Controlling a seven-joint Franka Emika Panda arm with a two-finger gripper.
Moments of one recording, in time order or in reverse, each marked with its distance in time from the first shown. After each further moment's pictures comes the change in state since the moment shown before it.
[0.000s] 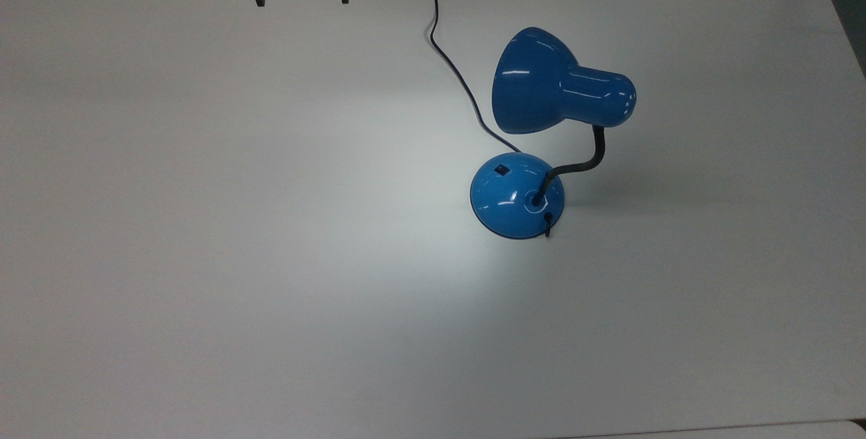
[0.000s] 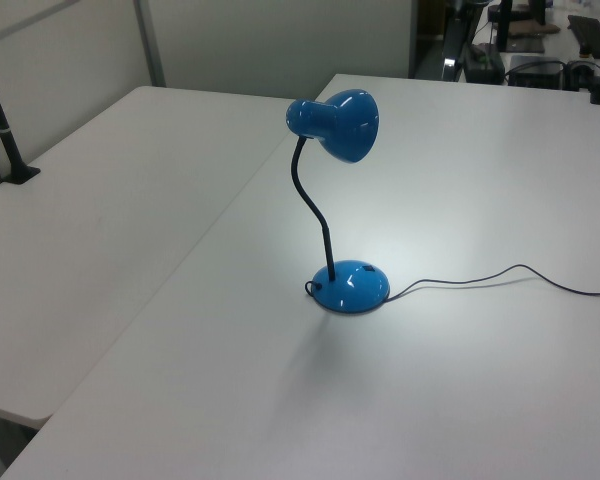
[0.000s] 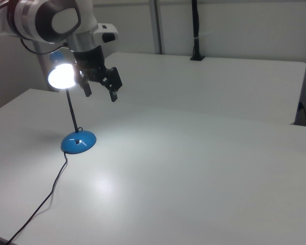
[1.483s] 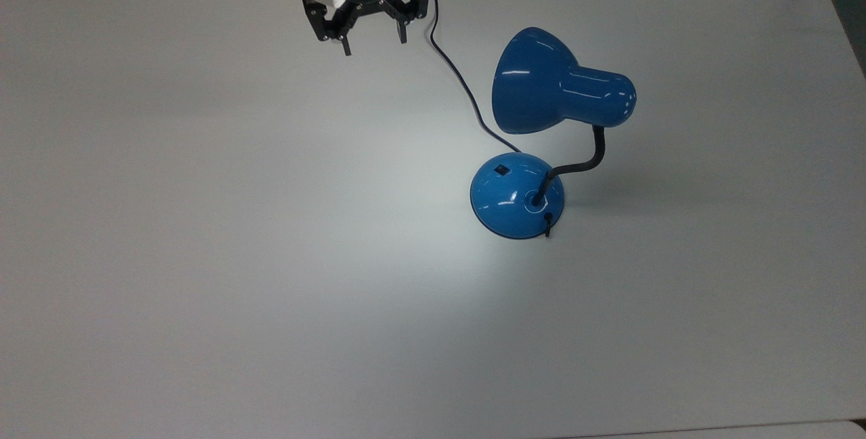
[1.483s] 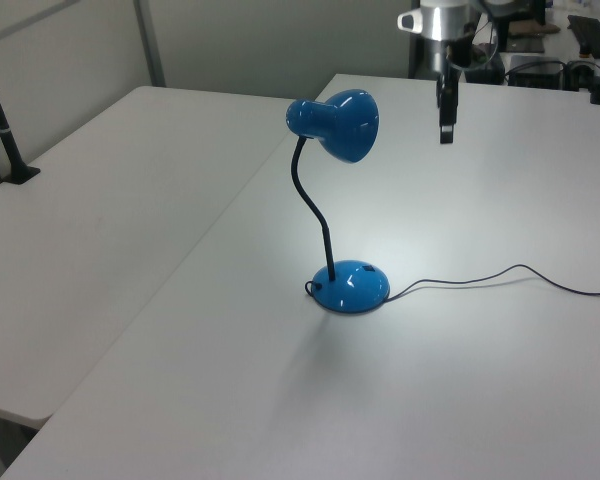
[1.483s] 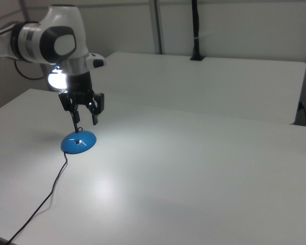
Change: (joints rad) arm 0.067 0.096 0.078 -0.067 -0.026 -0.009 -0.063
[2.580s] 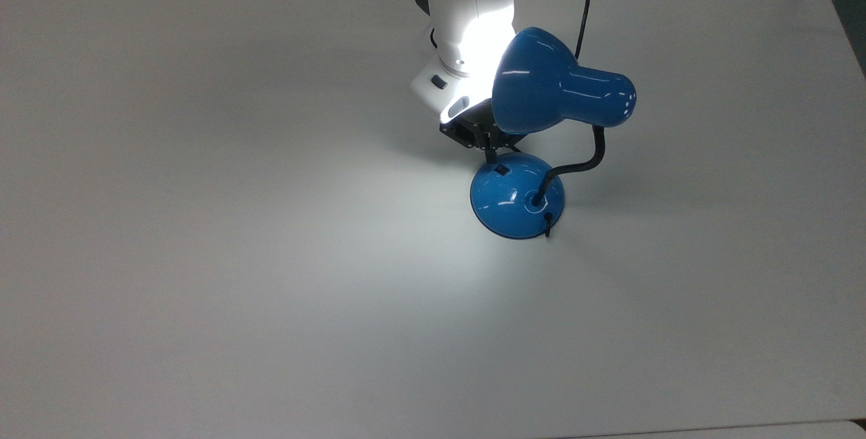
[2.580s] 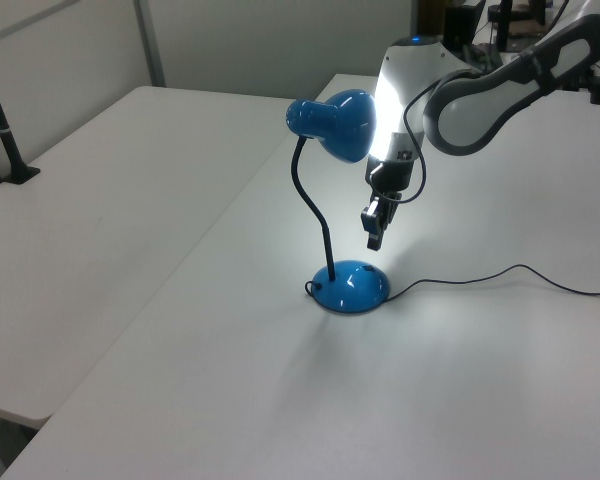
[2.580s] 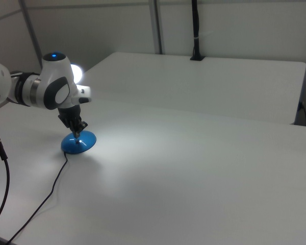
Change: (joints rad) arm 0.121 0.249 0.094 -0.109 0.095 0.580 0.473
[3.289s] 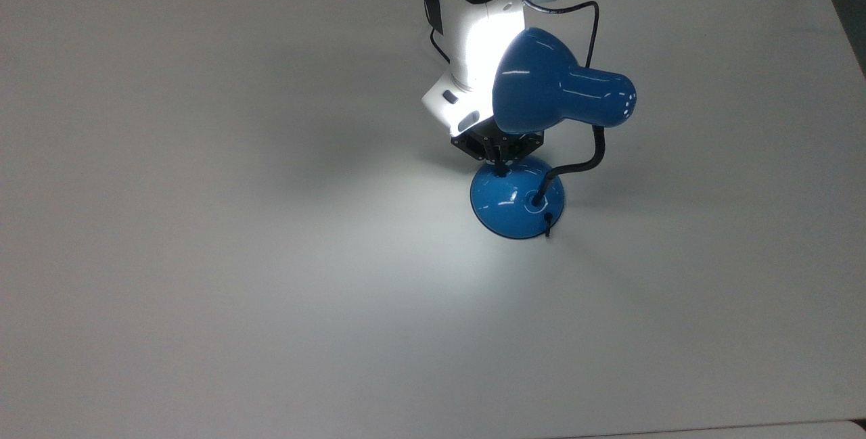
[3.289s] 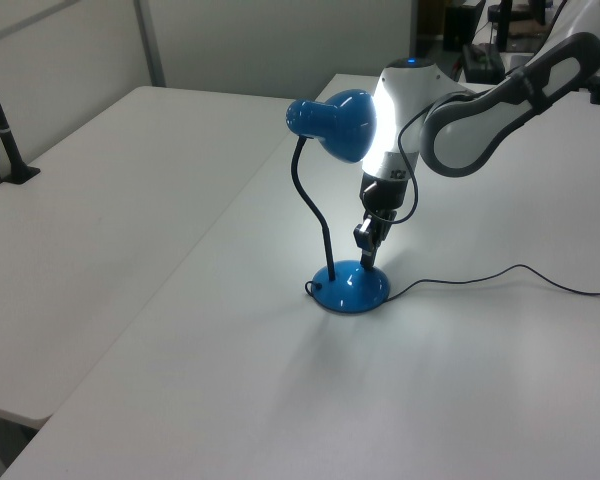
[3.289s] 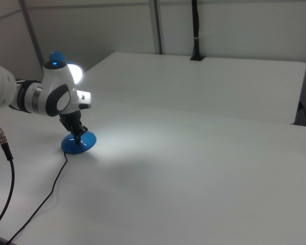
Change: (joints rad) arm 0.015 0.054 0.005 0.000 0.000 0.078 0.049
